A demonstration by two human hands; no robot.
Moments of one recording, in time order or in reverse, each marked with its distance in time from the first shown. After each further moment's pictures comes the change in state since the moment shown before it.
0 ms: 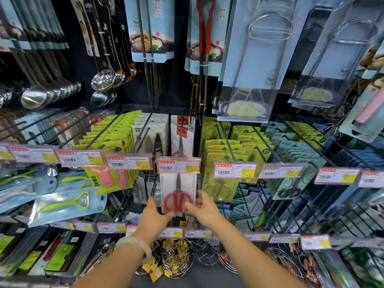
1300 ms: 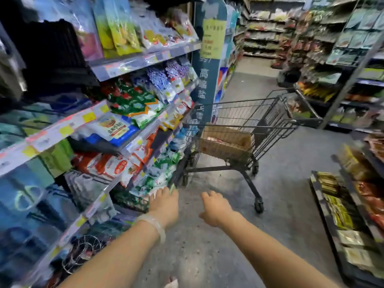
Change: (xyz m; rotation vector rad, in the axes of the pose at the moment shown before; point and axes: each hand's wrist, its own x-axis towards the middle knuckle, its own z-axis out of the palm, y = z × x) left_hand -0.378 0.230 0.649 1.283 -0.799 1.393; right_hand -0.441 0.390 -0.488 -0.519 0.672 0.885
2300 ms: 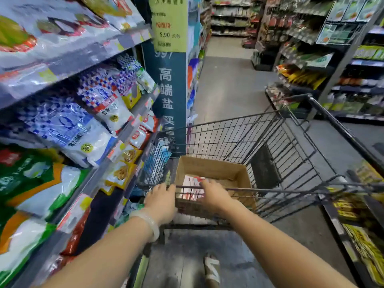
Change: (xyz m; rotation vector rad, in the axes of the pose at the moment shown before) left_hand 0.572 0.099 -0.141 -0.004 -0.072 0.187; right_hand 0.508 0.228 -0.187 0.300 0.050 0.180
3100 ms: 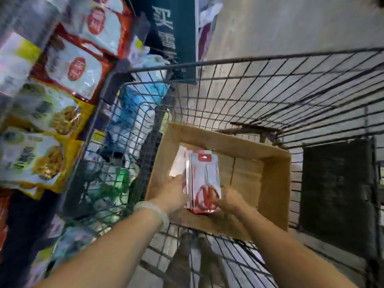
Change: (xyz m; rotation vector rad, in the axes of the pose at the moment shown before) left_hand 0.338 0.045 0.112 -0.464 -0.558 -0.306; right_hand 0.307 0.189 0.113 0.347 -0.612 0.446
